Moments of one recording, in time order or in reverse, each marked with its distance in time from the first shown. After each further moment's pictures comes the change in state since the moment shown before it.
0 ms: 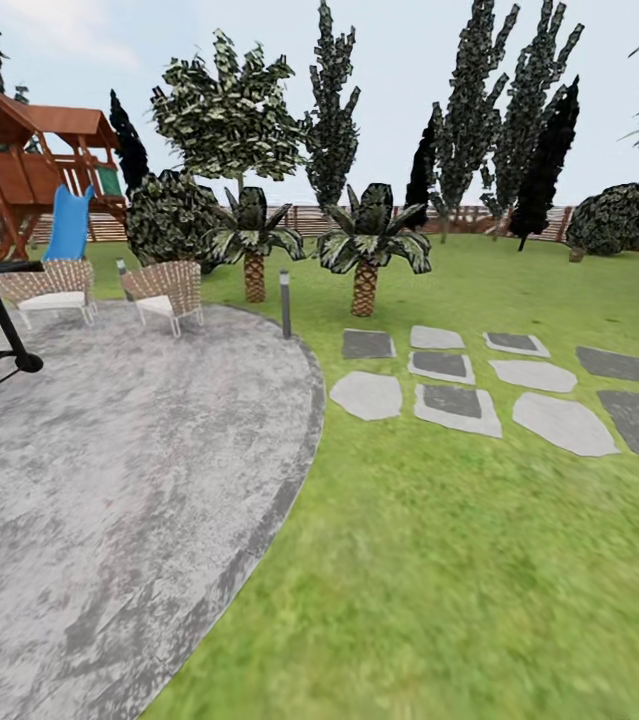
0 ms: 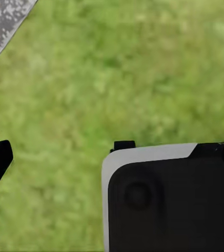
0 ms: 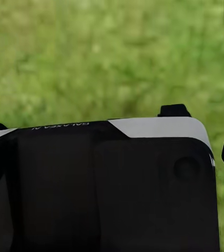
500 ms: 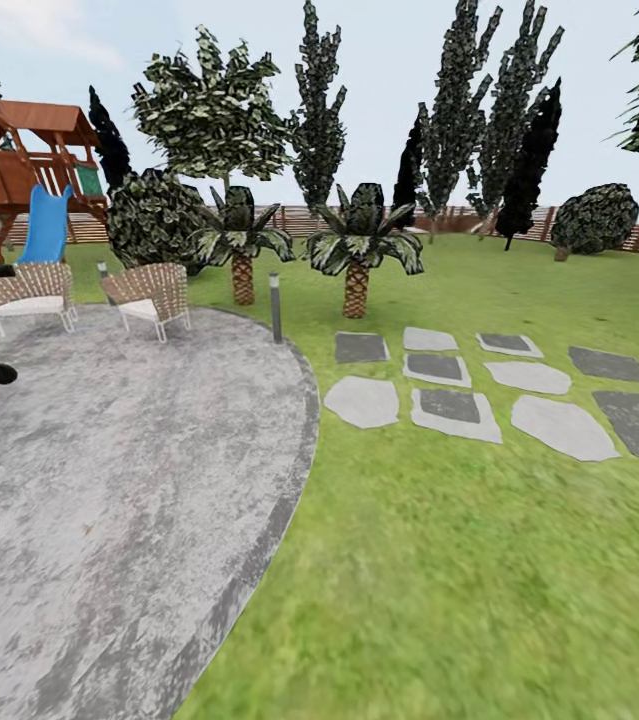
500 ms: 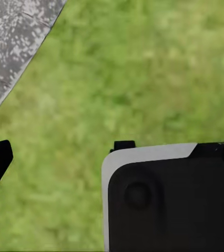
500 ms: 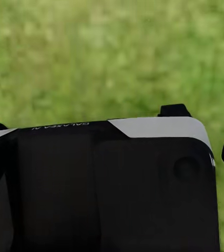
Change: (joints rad) left arm 0.000 0.000 -0.001 0.000 0.000 0.000 0.000; right arm 0.000 0.000 0.000 0.000 0.000 0.000 0.000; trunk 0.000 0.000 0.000
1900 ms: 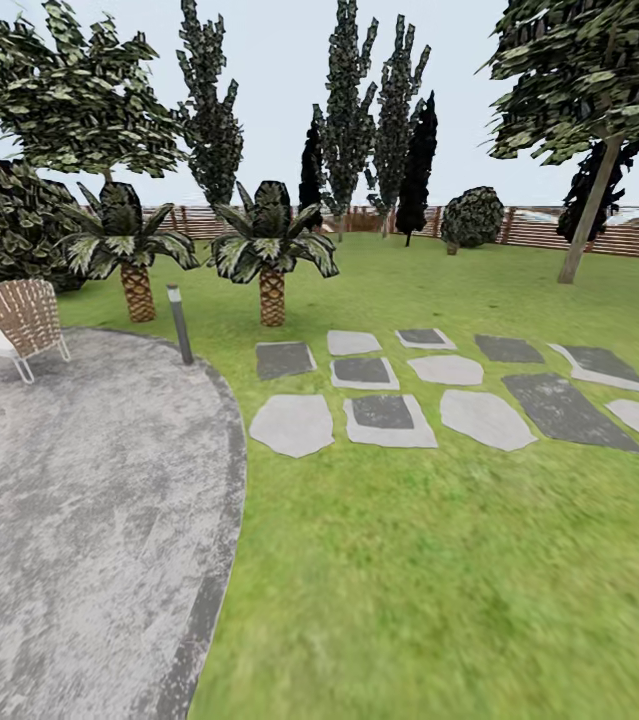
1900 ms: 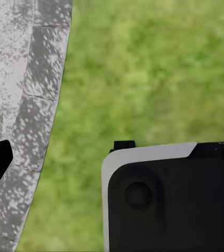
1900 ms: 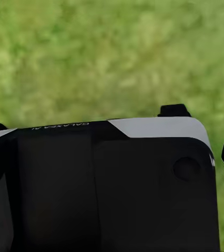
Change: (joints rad) left arm 0.000 0.000 0.000 0.001 -0.002 -0.001 0.000; right arm 0.000 0.000 0.000 0.000 0.000 0.000 0.000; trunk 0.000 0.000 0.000
